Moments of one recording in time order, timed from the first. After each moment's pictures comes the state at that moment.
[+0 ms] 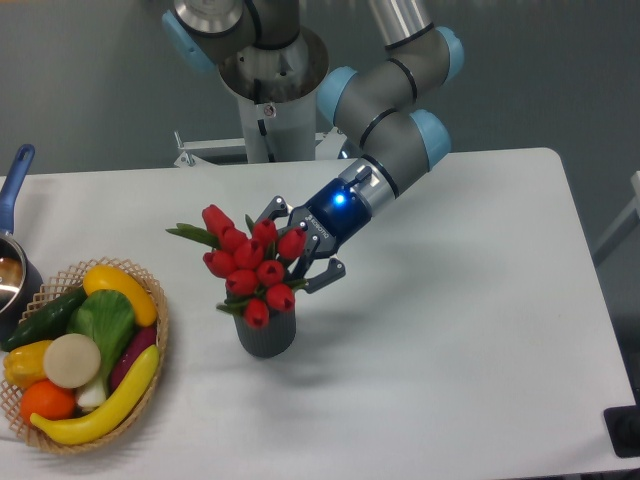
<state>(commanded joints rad) 2.70 -1.84 -2.07 -0.81 0.19 1.51</state>
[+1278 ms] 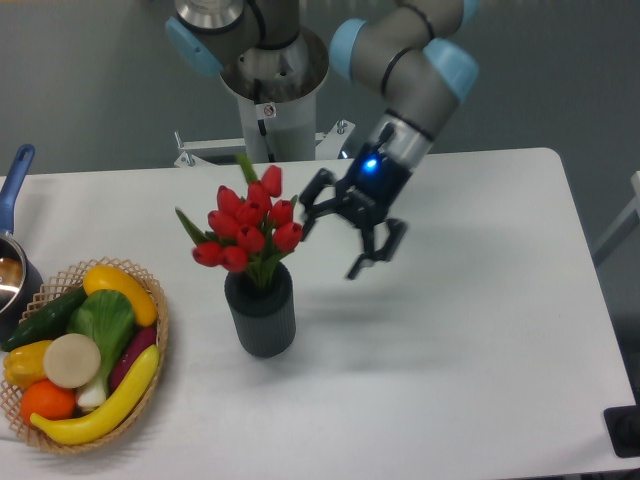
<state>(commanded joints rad) 2.87 -1.66 -1.97 -0.83 0.74 1.50</state>
